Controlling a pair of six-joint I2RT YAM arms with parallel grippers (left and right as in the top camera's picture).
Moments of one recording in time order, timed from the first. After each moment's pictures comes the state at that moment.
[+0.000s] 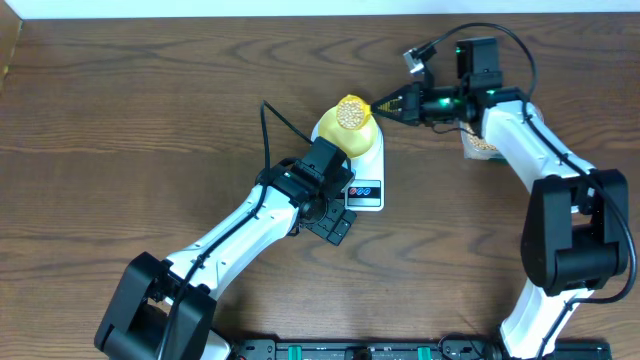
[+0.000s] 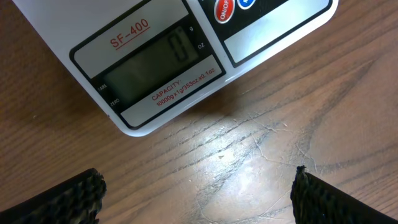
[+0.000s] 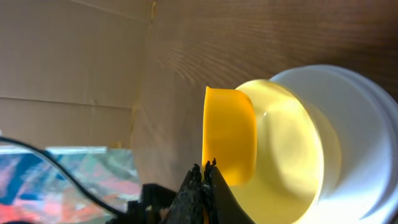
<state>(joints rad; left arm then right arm) -0.60 1.60 1.00 -0.73 0.10 -0.01 0.16 1.97 1.40 -0.30 -1.05 0.37</state>
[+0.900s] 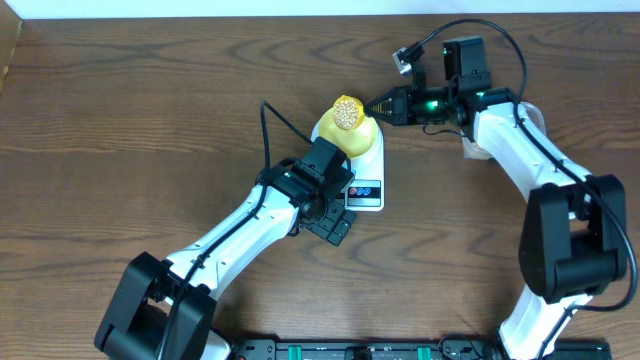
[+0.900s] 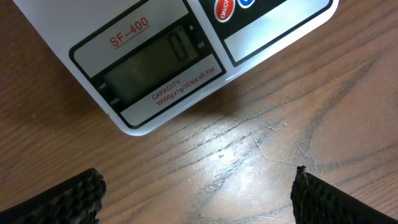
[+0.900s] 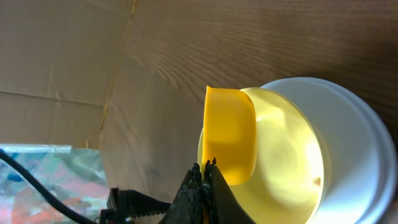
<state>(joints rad) -0.60 1.60 1.00 -0.73 0.10 -0.01 0.21 1.93 1.40 -0.34 -0.93 0.28</state>
